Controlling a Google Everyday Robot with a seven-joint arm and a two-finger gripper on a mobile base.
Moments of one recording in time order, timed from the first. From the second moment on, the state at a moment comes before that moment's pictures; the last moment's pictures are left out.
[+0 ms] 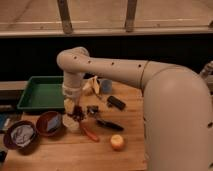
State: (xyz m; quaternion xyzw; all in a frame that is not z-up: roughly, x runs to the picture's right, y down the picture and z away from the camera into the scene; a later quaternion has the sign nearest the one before) arm -0.161 0.094 0.691 -0.46 -0.04 0.14 0.88
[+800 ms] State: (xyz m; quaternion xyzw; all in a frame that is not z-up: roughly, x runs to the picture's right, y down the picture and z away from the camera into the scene) arm -0.164 0.130 0.692 -0.49 -0.03 0.13 0.86
